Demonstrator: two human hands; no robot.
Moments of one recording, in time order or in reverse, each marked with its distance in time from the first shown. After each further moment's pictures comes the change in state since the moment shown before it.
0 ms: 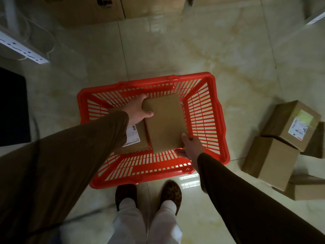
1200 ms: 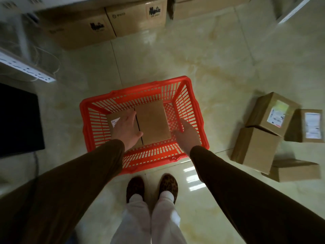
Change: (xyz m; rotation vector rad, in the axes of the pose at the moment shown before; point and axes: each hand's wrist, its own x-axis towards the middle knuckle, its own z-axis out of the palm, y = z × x) left_hand -0.116 0.037 0.031 0.452 0.191 -0.014; right_hand -0.085 -0.038 -0.047 -0.413 0.041 -0.431
